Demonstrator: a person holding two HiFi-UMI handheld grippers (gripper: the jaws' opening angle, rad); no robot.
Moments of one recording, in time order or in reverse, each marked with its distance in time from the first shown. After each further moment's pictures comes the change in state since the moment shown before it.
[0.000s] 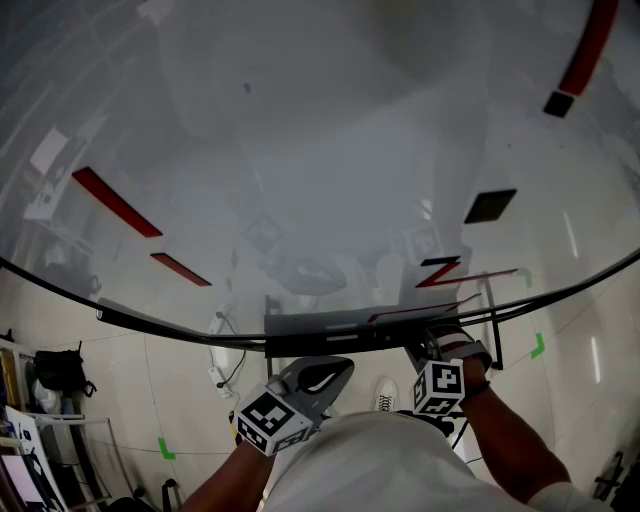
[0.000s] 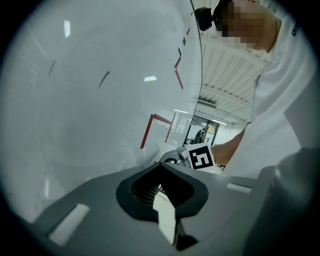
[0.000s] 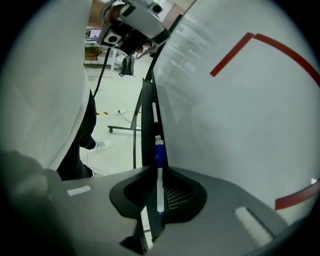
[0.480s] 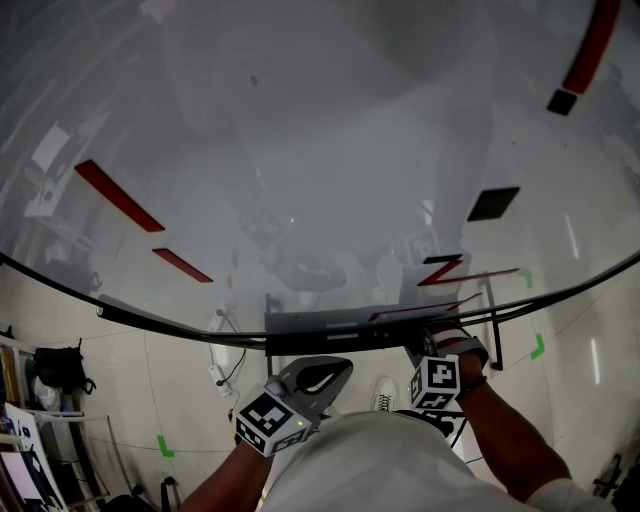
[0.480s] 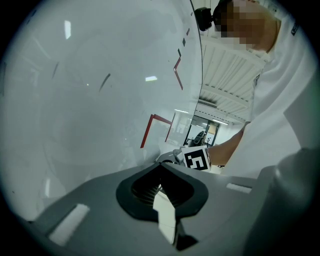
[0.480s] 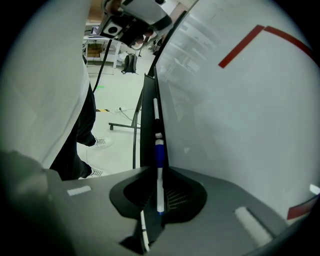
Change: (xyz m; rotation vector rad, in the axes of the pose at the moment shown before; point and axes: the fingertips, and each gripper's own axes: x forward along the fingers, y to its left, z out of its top) left arm -0.004 -0.001 -0.001 -0.004 0.002 0.008; right arm 0.014 0.001 -0.001 -0.034 0.012 0.007
